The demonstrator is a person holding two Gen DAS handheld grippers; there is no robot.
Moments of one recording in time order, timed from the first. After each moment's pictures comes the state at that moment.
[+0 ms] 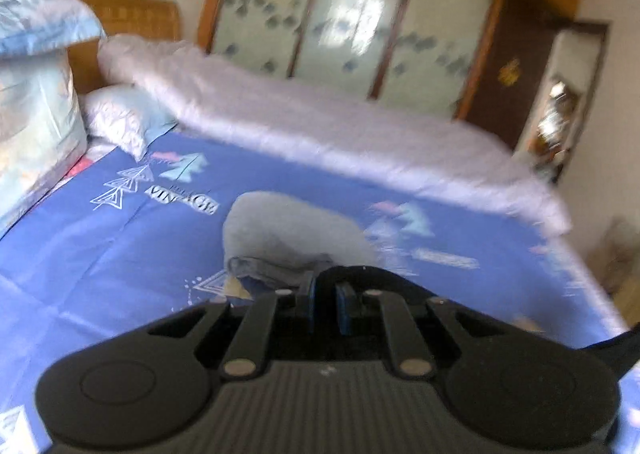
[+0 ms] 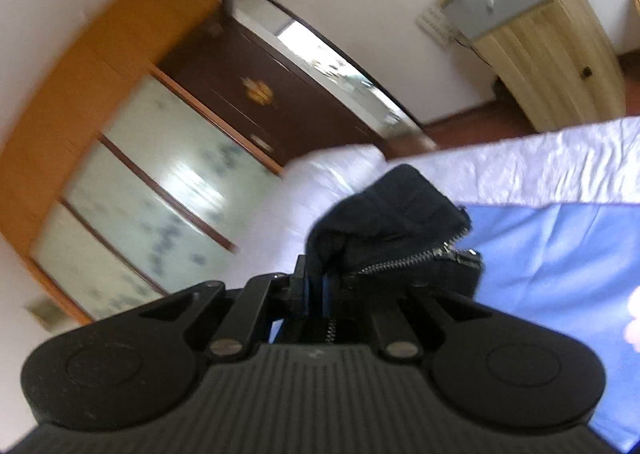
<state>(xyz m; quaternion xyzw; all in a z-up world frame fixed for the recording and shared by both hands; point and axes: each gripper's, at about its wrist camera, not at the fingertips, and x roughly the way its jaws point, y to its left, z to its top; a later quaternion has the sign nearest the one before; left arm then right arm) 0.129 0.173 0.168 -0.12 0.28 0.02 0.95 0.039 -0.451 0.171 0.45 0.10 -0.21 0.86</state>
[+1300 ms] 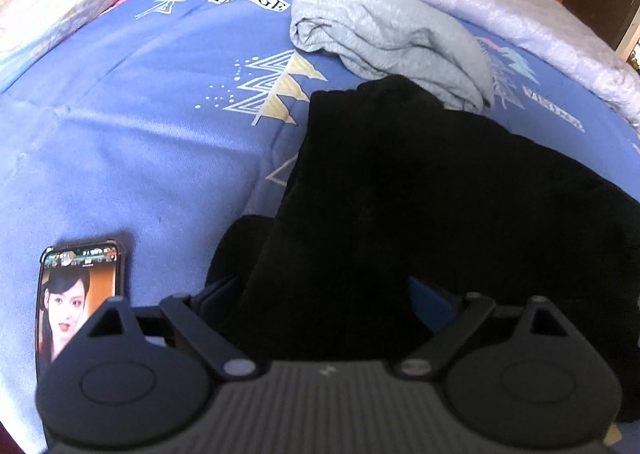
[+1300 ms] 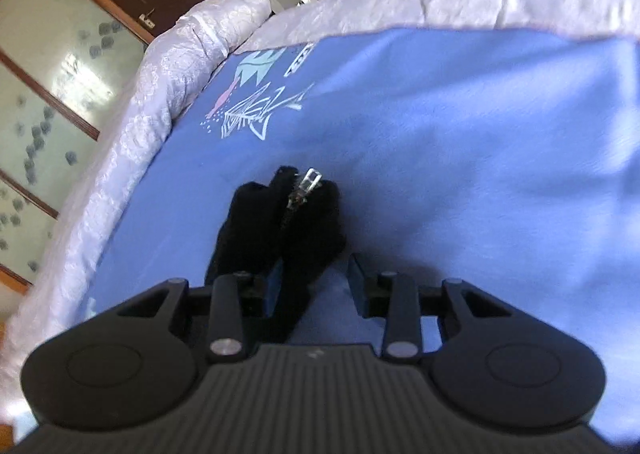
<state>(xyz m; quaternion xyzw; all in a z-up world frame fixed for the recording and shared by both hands) 0.117 0.156 0.017 -0.14 0.47 0.10 0.87 0.193 -0.498 -0.025 0.46 0.27 -0.24 0.81</state>
